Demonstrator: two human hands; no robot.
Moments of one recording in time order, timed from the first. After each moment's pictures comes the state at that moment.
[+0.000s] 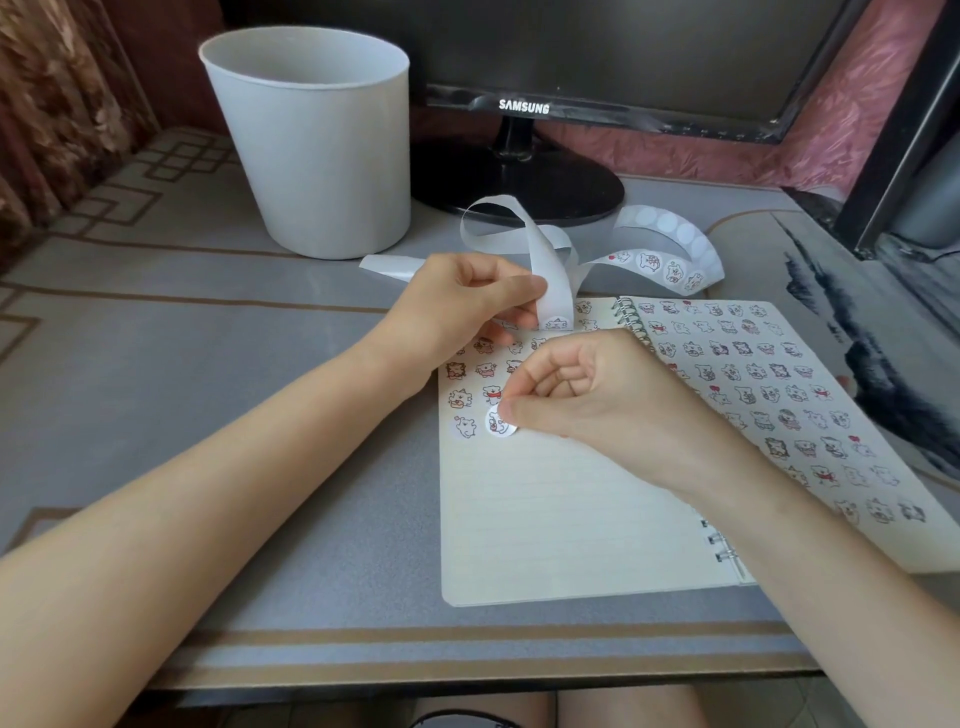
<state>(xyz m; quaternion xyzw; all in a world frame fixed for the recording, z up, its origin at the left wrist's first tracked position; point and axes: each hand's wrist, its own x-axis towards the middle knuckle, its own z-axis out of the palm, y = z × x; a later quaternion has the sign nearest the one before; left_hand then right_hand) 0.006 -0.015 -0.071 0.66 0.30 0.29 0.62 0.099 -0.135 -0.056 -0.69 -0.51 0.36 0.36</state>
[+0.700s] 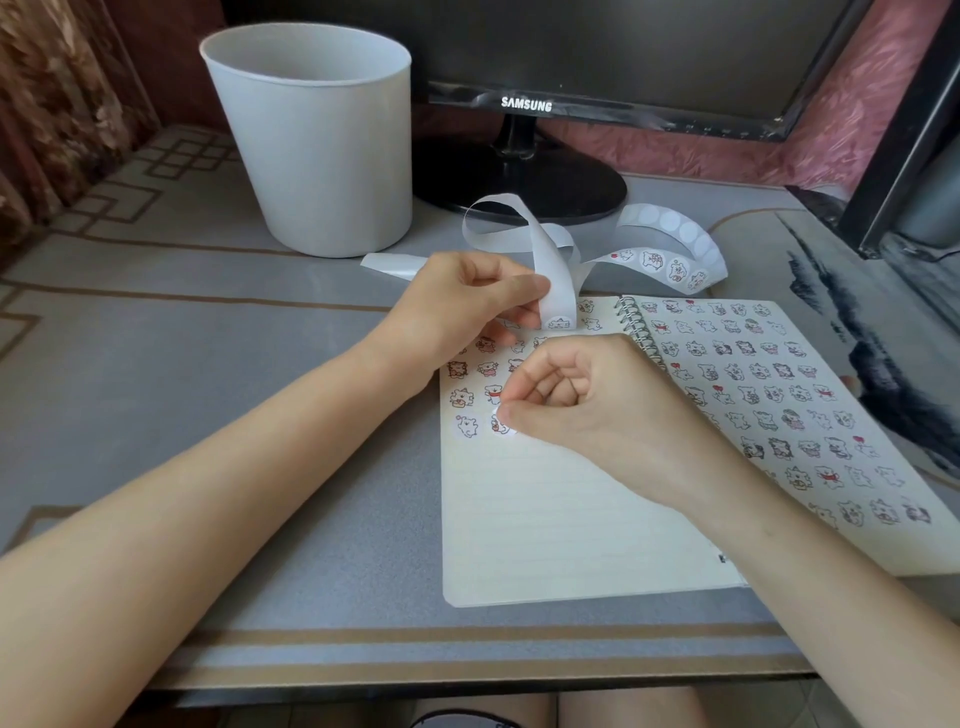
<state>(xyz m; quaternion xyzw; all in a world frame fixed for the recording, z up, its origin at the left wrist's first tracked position) 0.006 -0.016 -0.071 0.67 0.30 0.29 0.61 0.095 -0.135 -0.063 -0.68 -0.53 0.33 0.38</state>
